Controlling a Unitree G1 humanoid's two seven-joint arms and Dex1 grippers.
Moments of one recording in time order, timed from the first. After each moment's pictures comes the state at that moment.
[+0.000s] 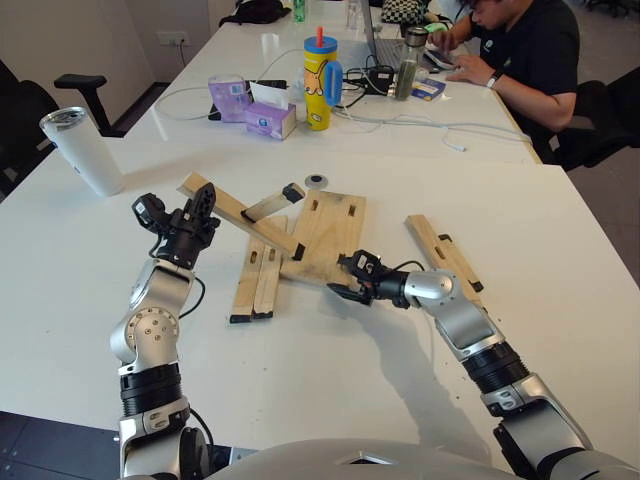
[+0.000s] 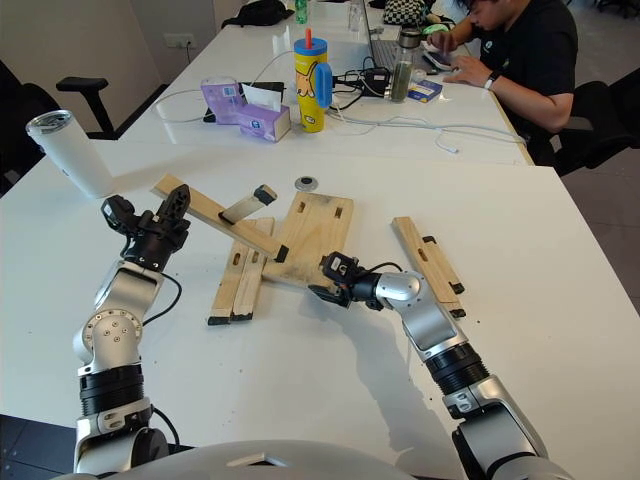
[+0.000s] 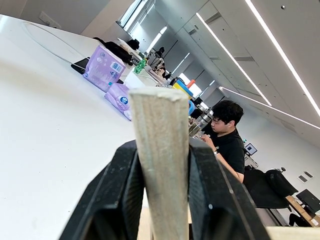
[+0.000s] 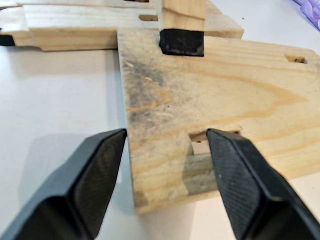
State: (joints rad) left arm -0.21 0.13 0.34 -0.12 -0.84 0.45 -0.12; right arm -0.32 -0.40 0.37 0.13 -0.01 0.27 0.76
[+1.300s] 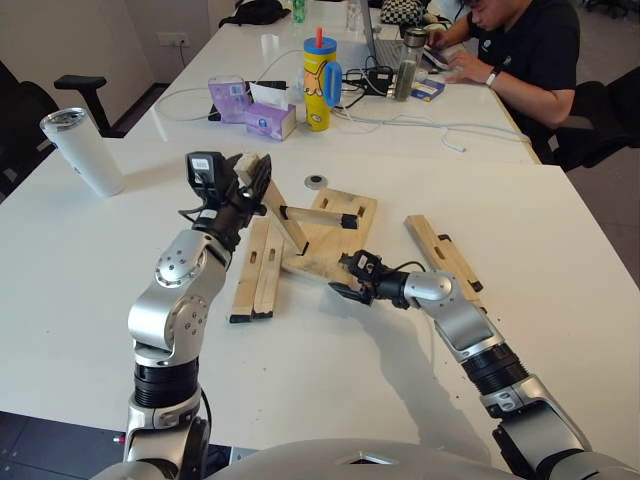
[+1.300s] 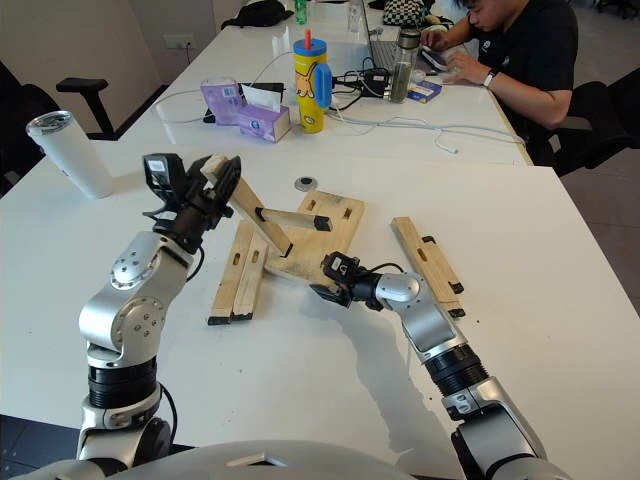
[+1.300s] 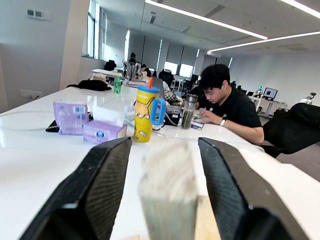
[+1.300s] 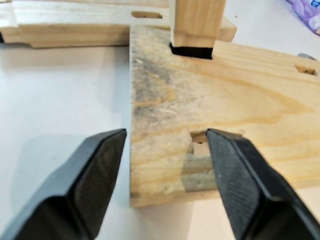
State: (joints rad) left arm -0.33 0.16 0.08 -0.49 -0.48 0.60 -0.02; right arm -0.31 -0.40 0.37 0.13 -0.03 0.27 0.73
